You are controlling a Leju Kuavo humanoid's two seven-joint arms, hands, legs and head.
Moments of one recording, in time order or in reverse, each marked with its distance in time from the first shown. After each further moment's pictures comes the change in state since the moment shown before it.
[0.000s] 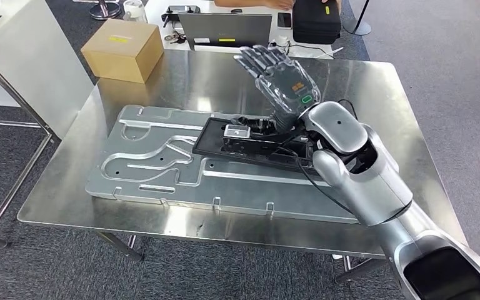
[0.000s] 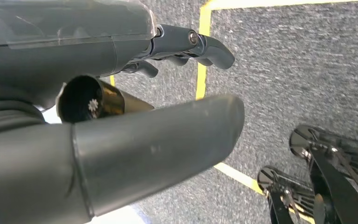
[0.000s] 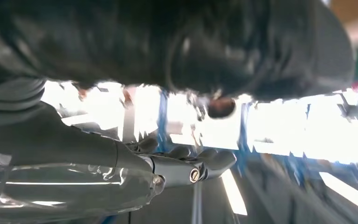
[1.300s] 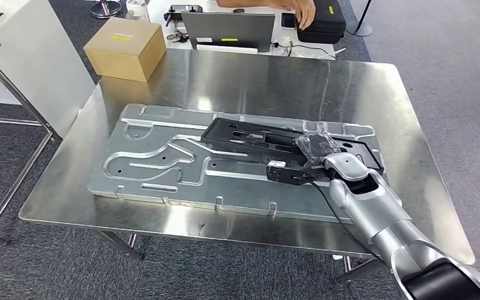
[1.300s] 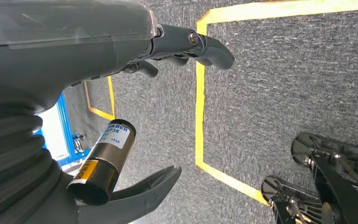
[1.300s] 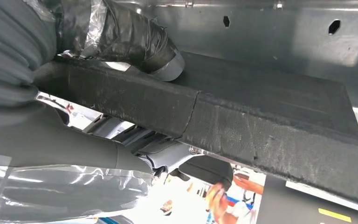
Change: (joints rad) left arm 0.001 -0.024 0.000 -0.066 -0.069 -0.040 -0.044; right arm 0.125 -0.043 -0.028 0.558 -0.017 -0.025 -0.004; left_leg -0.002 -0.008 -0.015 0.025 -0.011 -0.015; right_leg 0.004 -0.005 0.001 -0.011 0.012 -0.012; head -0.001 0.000
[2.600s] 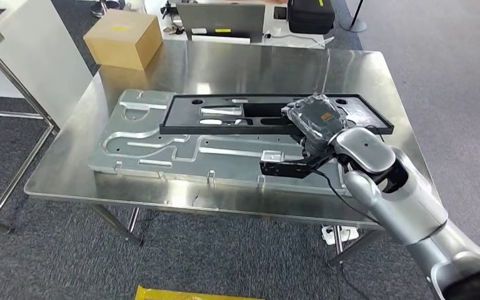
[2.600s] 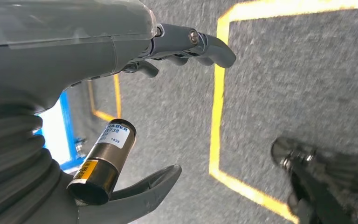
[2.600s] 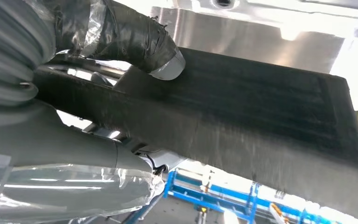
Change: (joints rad) left arm 0.010 -0.068 0.000 -0.095 -0.018 -0.029 0.006; right arm -0.029 -0.185 0.074 -0.594 -0.062 0.111 0.045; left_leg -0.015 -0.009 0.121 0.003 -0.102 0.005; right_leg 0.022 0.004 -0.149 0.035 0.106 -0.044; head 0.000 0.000
